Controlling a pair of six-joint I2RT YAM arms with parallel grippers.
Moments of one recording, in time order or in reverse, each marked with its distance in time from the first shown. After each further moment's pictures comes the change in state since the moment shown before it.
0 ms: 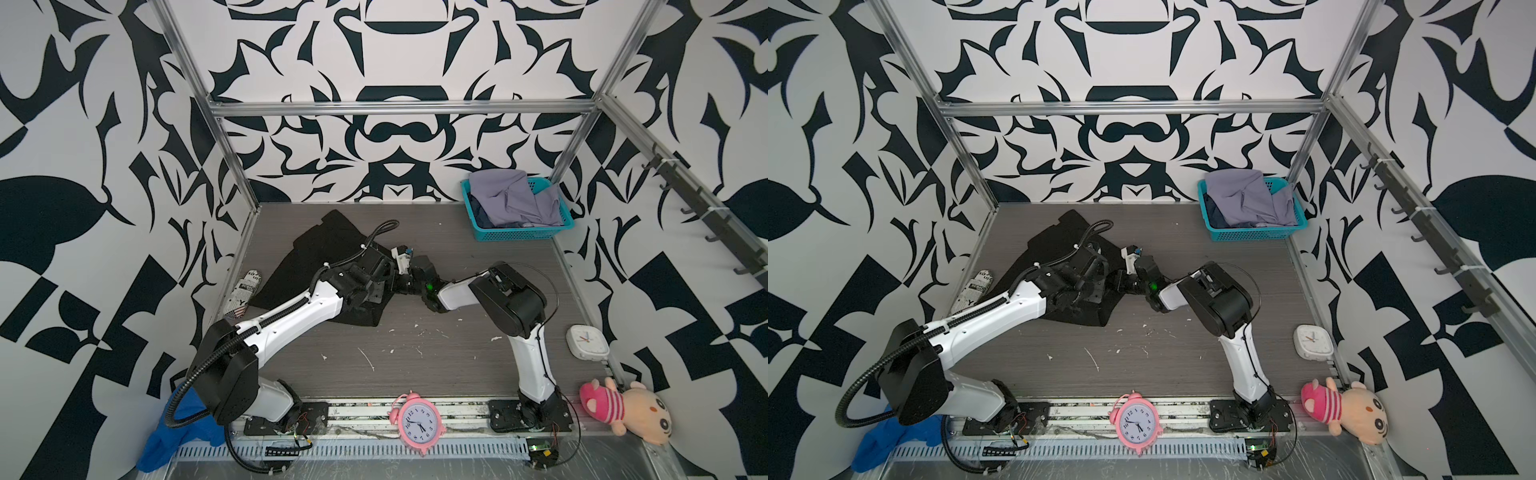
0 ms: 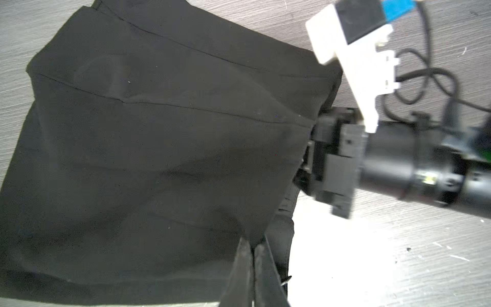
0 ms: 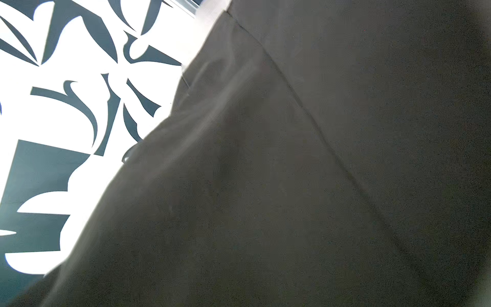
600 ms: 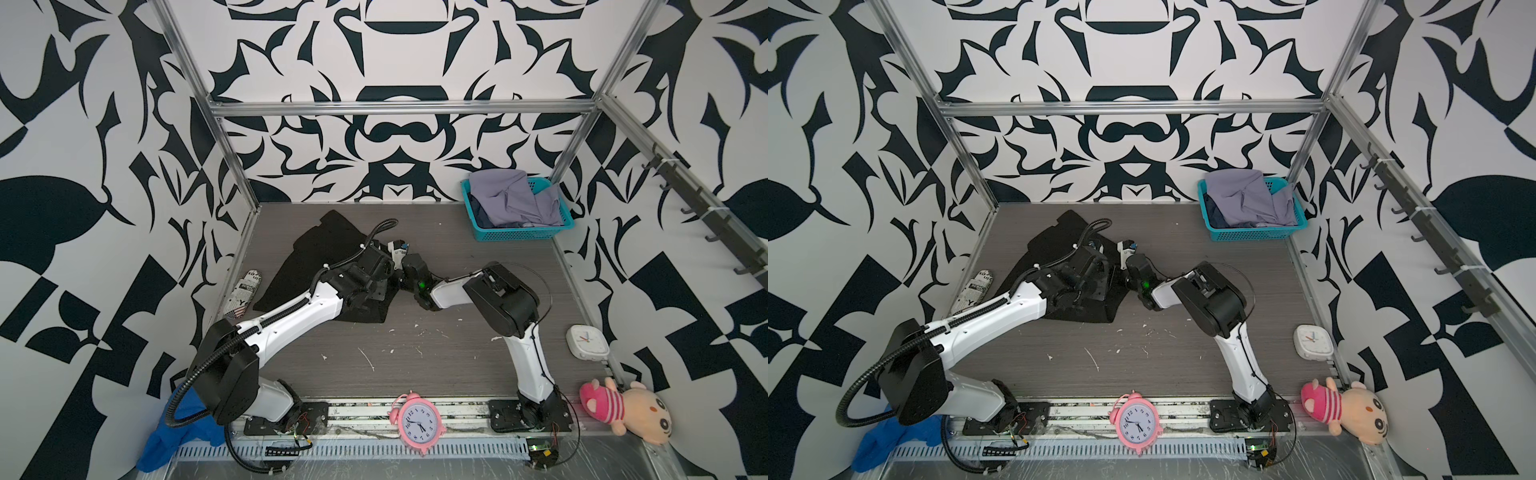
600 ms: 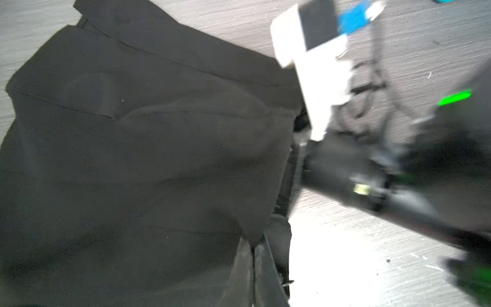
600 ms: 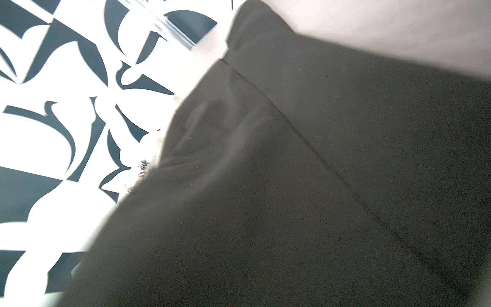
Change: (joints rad) left arm 0.000 -0.001 -0.028 0.091 0.023 -0.004; right arm 0.032 -0.039 0.040 -0.037 0.157 -0.082
